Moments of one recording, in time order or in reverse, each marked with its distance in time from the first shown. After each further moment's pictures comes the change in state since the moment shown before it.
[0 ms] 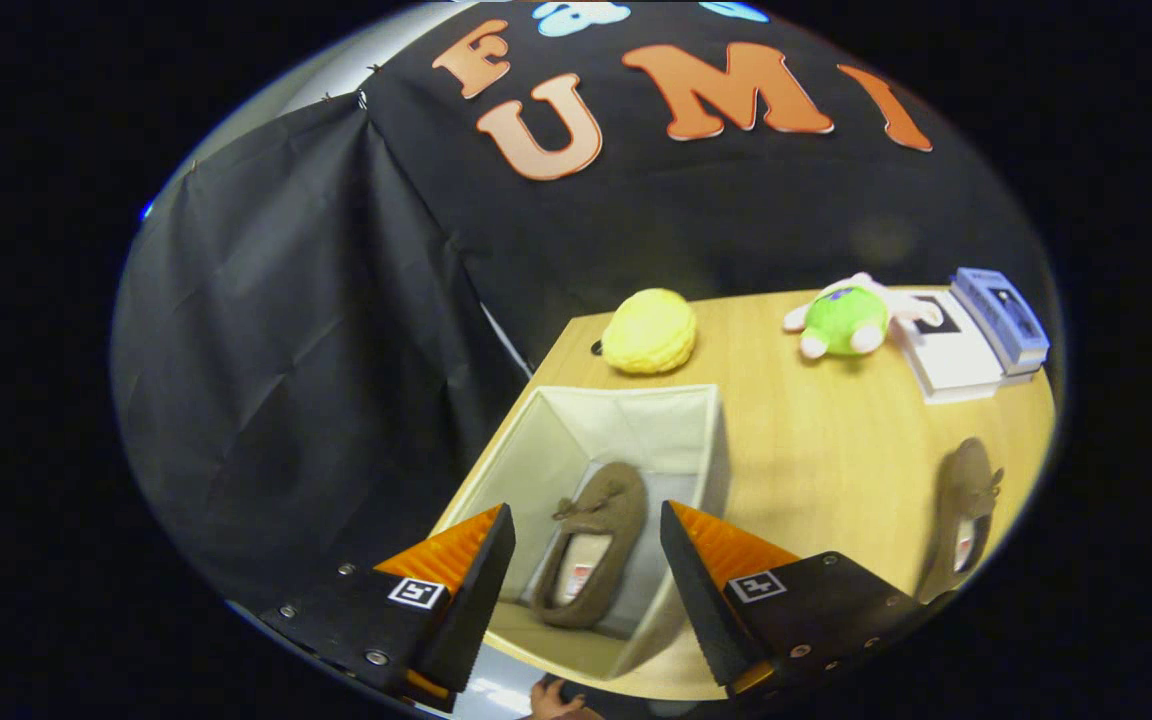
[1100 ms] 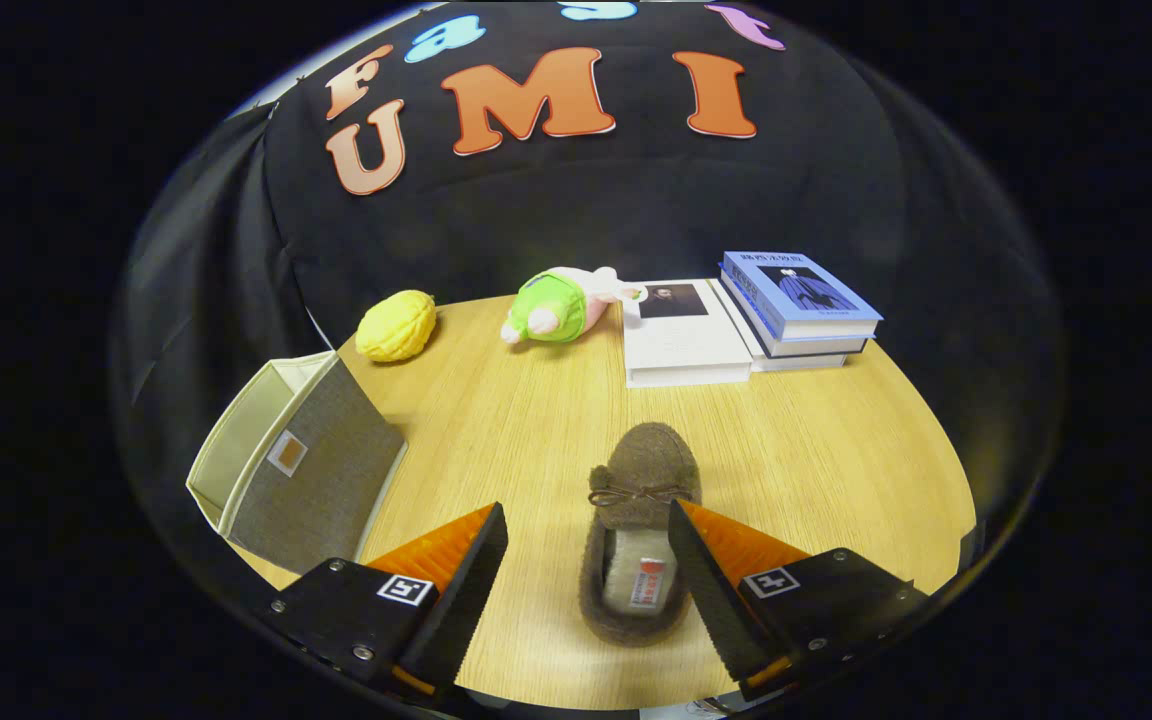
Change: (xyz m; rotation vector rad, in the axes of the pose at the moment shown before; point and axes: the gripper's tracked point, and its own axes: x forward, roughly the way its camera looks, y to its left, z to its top) arm -0.081 -0.292 -0.068 0.052 0.042 -0.357
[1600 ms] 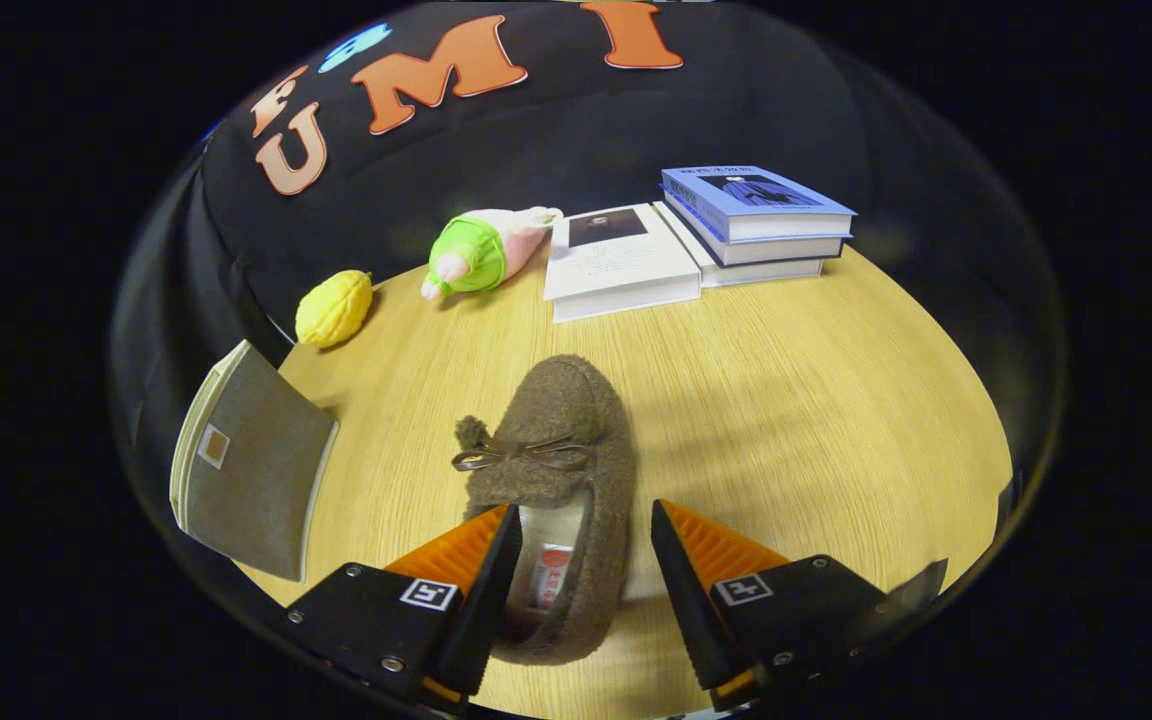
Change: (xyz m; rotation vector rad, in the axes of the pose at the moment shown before) arm 0.060 -0.060 -0.047 0.115 0.125 -0.017
